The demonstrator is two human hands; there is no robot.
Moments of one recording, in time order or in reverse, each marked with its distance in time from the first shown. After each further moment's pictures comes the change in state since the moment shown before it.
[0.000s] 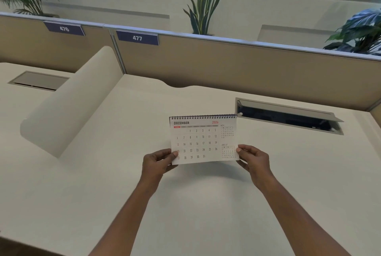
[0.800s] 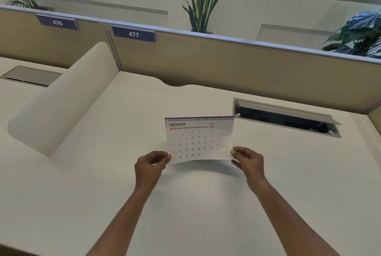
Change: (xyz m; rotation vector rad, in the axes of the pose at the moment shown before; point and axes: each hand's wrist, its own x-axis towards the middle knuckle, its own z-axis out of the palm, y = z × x) left_hand 0.009 -0.015 0.000 0.358 0.235 0.128; right_hand 0.013 0.011 0.000 -0.098 0.049 -0.065
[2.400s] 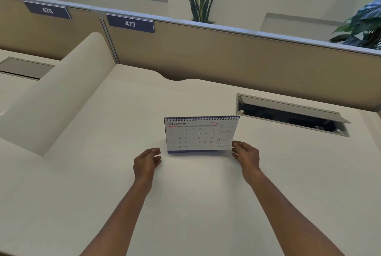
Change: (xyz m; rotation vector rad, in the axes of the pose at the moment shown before) left_hand 0.055 -0.028 0.012 -0.283 0.125 -0.350; right_hand 0.048 0.013 0.027 -0.076 0.099 0.098
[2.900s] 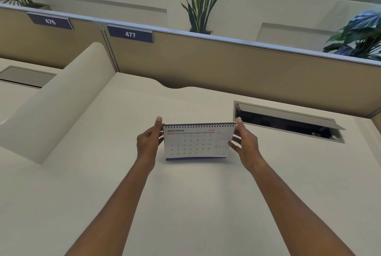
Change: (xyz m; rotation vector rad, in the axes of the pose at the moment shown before) left_hand -0.006 0.081 0.045 -0.074 -0.176 0.199; right_hand -0.002 -0.075 0.016 0.150 -0.172 -0.026
